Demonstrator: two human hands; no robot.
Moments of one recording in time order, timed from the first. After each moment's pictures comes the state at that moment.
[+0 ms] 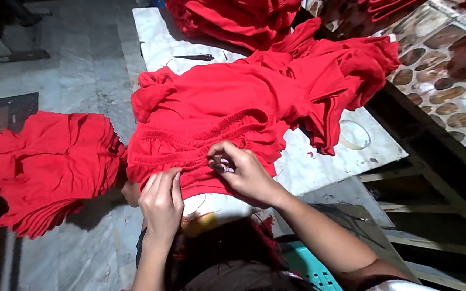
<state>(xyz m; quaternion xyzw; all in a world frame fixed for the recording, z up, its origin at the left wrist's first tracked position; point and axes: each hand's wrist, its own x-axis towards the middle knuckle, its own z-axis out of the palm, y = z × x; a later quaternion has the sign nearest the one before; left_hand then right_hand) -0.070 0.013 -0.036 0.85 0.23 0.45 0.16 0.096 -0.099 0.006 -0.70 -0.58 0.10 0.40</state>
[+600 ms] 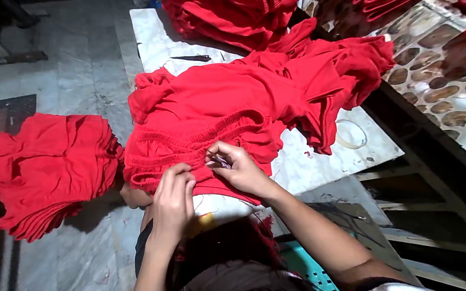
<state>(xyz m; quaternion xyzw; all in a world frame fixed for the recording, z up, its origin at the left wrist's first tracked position) -0.063 0.005 -0.036 0.87 0.15 0.41 0.21 0.105 -0.094 -0.005 -0.66 -0.52 0.23 0.49</state>
